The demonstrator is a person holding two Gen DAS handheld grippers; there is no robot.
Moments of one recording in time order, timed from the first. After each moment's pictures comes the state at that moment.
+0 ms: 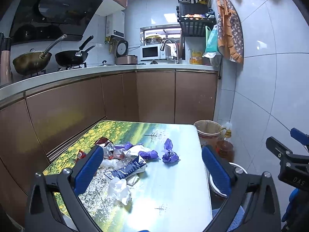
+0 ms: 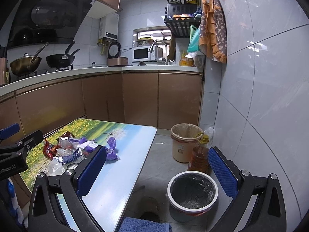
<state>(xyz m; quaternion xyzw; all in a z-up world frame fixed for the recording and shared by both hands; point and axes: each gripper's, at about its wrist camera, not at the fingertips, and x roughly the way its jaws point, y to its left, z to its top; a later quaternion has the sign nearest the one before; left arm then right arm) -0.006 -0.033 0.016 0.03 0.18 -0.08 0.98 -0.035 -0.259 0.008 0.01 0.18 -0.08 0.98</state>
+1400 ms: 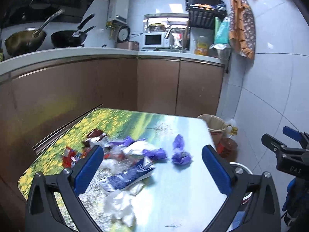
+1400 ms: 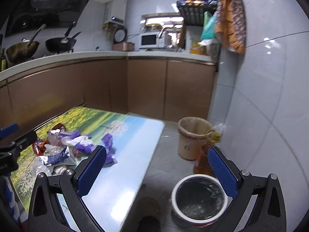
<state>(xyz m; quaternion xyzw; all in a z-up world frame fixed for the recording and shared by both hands) 0.079 0.004 -0.028 0.00 0.22 -0.08 0.97 0.071 -0.248 -0.030 -0.01 0.23 -0.05 0.97</state>
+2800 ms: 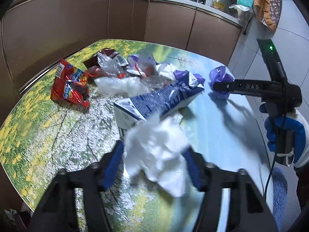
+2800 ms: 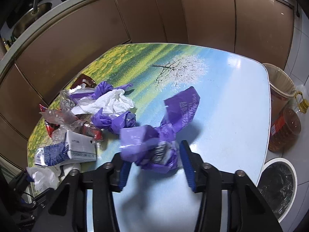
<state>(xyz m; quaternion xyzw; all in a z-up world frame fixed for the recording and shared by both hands) 0.121 0.062 -0.154 -0.04 0.41 -0.10 0.91 0.268 -0.171 -0.159 0.04 0.46 0.18 0.87</state>
